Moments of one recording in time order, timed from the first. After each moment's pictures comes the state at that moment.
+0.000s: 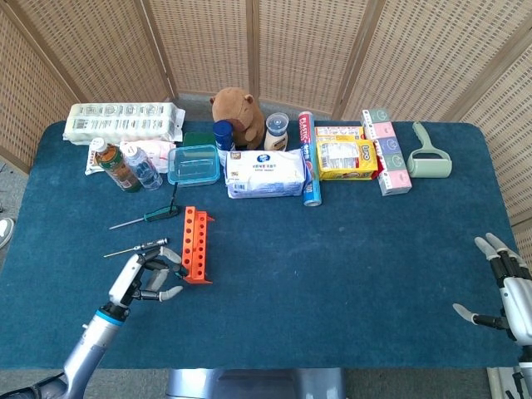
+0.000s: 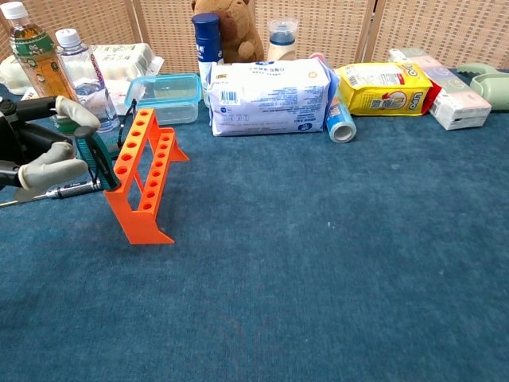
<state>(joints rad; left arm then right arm) -0.37 -1.57 0.02 -1.40 1.63 1.38 -0.96 0.05 -0.89 0.05 -1.82 -1.49 1.44 0.23</state>
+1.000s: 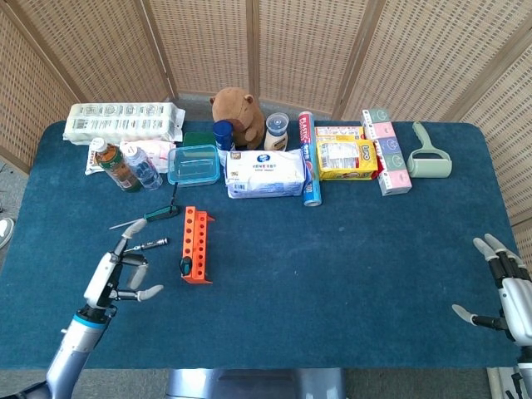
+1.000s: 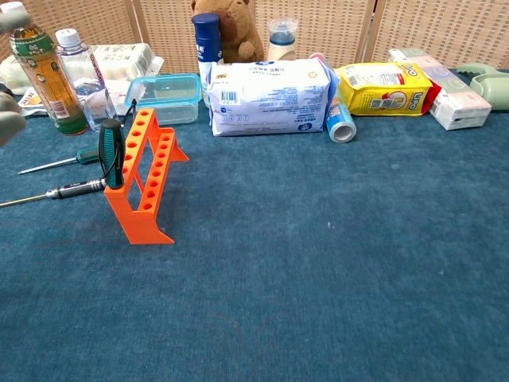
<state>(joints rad) -0.32 -1.50 0.01 -1.45 1.66 1.53 -0.96 0.05 -0.89 0.05 -1.83 -1.49 1.44 0.22</state>
